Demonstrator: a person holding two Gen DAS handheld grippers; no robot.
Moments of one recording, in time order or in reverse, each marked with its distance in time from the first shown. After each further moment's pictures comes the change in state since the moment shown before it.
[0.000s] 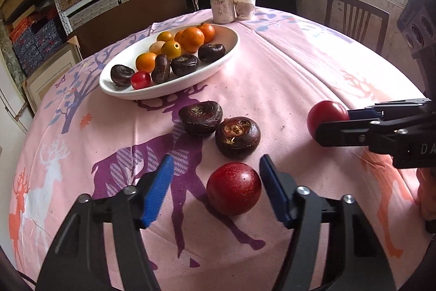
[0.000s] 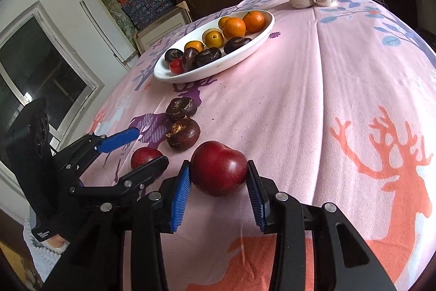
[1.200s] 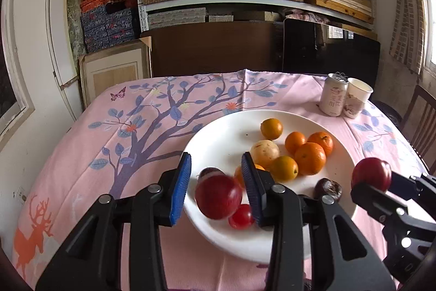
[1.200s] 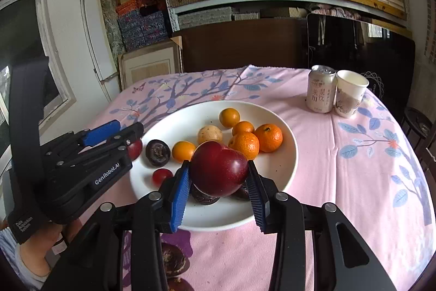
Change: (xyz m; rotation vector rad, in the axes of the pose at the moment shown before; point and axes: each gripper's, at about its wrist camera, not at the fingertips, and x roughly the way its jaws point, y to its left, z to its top) left arm 0.045 0.125 0.130 -0.365 -0.169 0.293; right arm 0.059 0.050 0.149 -0.197 -0.198 -0.211
